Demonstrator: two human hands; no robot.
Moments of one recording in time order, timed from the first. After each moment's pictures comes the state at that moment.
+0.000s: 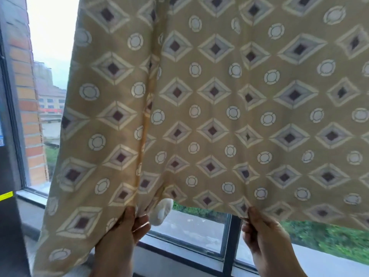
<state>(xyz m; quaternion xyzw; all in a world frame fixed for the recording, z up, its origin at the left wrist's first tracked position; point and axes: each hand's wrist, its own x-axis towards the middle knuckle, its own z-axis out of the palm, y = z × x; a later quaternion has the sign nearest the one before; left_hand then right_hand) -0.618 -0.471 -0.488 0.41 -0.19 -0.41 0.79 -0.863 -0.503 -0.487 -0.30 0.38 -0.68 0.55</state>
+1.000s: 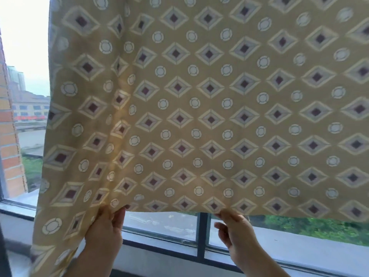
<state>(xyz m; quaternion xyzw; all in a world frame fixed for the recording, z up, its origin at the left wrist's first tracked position) -0.617 -0.488 -0.503 0.19 0.00 -0.58 0.79 -0.903 -0.490 -0.511 -0.29 0.49 -0.59 0.57</state>
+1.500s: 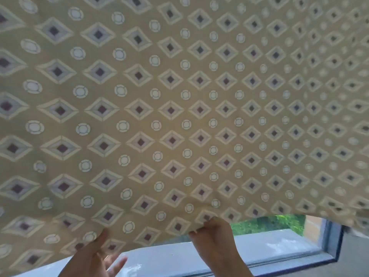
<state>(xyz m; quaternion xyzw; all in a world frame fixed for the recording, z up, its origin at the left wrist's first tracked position) -0.857 -0.507 -0.486 0.25 -0.23 -0.80 0.49 -1.120 -0.426 -0.449 -0.18 0.21 -0.75 0.60</state>
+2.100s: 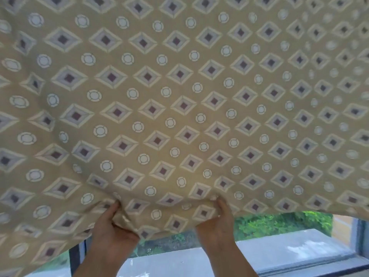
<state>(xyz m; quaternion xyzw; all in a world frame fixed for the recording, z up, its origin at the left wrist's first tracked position) -0.940 -0.519 -0.419 0.08 -0.24 -0.79 0.56 -1.157 -0.475 -0.436 -0.11 0.09 -0.79 0.59</state>
